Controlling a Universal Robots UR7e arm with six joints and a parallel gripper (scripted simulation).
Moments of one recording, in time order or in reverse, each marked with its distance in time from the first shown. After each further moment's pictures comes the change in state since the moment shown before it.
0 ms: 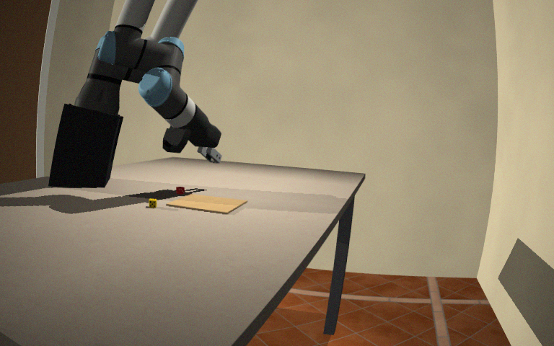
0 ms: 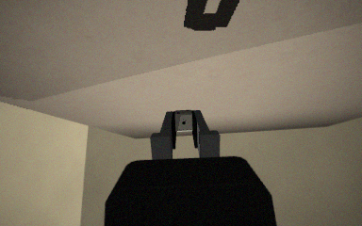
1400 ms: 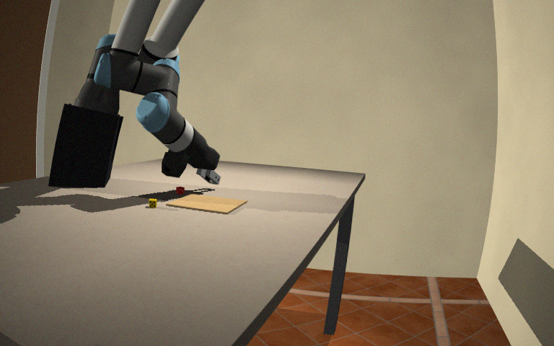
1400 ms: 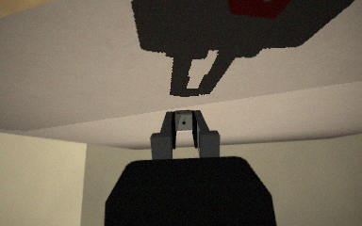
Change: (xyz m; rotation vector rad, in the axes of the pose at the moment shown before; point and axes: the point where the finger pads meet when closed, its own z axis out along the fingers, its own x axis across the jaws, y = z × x) arm 0.000 -0.049 0.026 0.000 0.000 0.001
